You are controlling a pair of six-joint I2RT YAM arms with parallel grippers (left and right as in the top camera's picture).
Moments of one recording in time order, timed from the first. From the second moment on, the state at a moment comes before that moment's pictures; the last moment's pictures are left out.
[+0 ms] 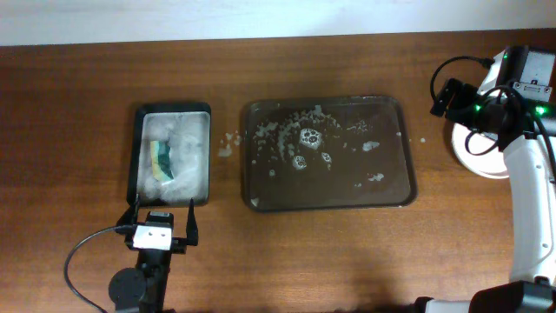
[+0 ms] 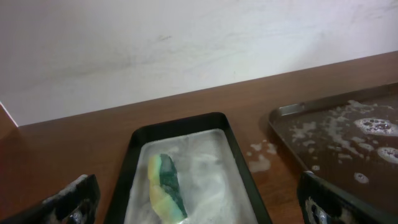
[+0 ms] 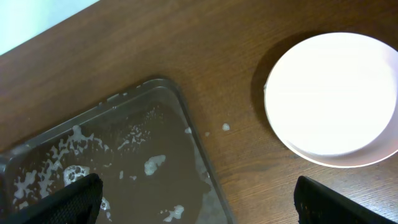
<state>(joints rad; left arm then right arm) 0.10 0.01 0.01 -0.06 0.17 0.18 -0.23 1.53 1.49 -0.92 -0.07 0.24</state>
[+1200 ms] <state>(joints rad) 0.10 0.01 0.01 -0.06 0.17 0.18 0.00 1.16 1.33 -0.64 0.09 0.23</state>
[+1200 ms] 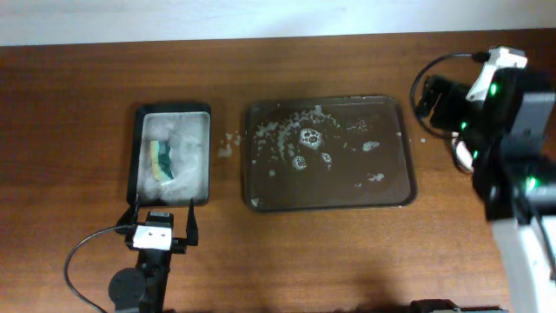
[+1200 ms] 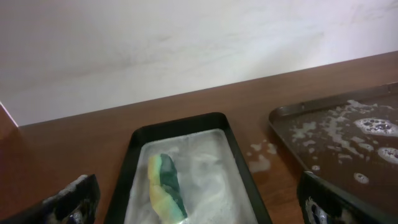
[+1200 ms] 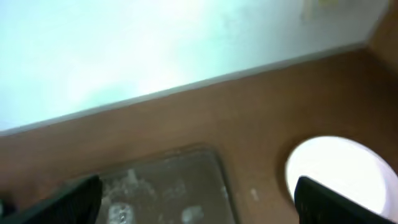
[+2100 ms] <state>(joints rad) 0.10 0.01 0.01 -0.06 0.17 0.18 0.06 0.07 0.08 -0.13 0.02 0.22</state>
